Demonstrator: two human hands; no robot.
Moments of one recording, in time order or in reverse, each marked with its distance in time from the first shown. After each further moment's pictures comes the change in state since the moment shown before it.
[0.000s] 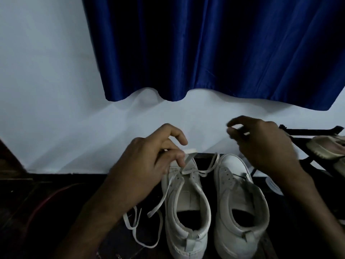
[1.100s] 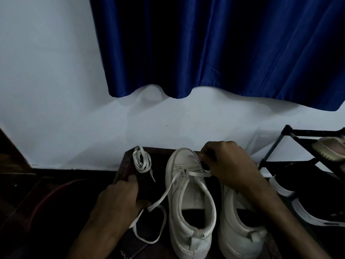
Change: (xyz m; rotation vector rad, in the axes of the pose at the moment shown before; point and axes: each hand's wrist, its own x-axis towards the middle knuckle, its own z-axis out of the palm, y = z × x) left_hand -0.055 -0.064 0.019 0.786 -0.274 -0.556; right_hand -0.011 -0.017 0.065 -0.005 -0.269 -0.091
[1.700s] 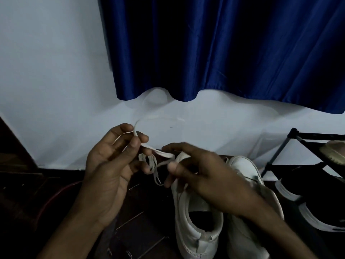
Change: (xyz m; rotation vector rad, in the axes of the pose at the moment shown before) left_hand -0.009 0.008 -0.064 -1.912 0.330 0.199; right_hand -0.033 -0.073 -0.014 0.739 -0.283 -0.227
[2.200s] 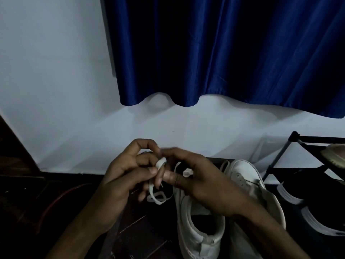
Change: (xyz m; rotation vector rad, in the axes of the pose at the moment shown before) left_hand -0.002 0.001 -0.015 0.309 -0.379 -0.043; right_hand 0.011 0.004 0.008 -0.022 -0.012 -0.113
